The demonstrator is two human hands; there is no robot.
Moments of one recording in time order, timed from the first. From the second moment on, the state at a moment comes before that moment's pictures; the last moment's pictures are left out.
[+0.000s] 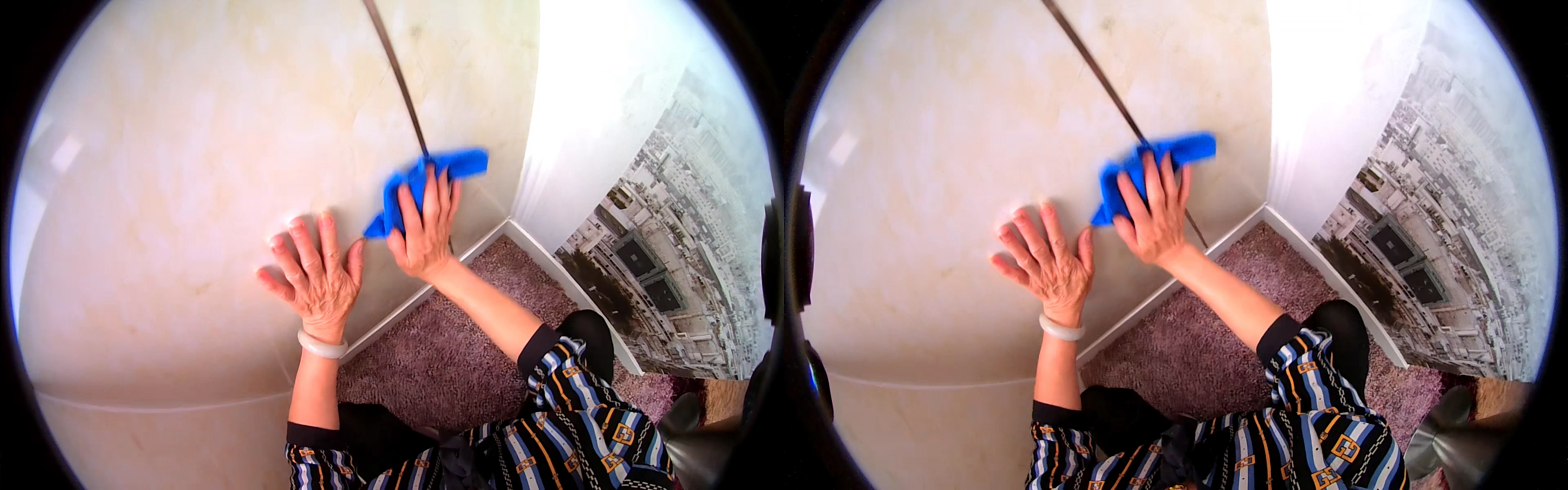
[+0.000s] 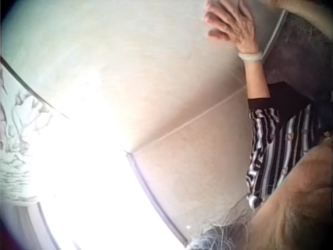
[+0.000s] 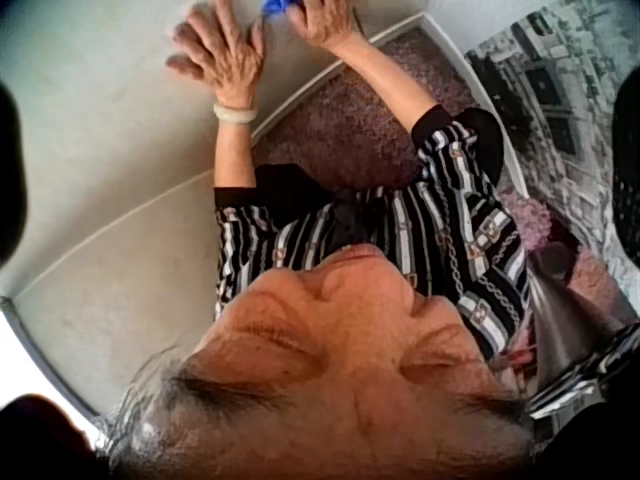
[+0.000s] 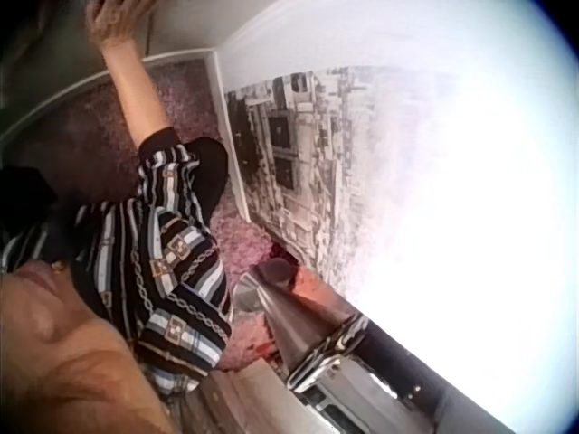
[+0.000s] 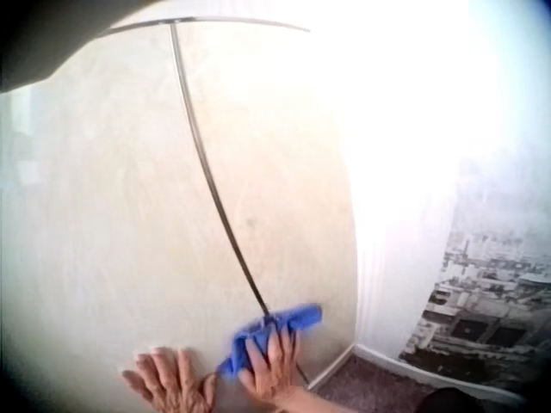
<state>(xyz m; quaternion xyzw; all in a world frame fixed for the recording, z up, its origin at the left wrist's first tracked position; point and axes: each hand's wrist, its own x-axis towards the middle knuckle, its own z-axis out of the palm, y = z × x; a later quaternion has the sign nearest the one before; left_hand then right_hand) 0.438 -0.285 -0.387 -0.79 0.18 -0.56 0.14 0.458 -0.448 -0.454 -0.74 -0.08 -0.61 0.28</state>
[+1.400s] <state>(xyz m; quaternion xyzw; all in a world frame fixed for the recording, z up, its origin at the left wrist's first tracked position) 0.384 -0.243 -0.471 -0.84 0.12 -0.53 0.01 0.447 -0.442 -0.364 -0.71 -0.22 -0.66 0.10</state>
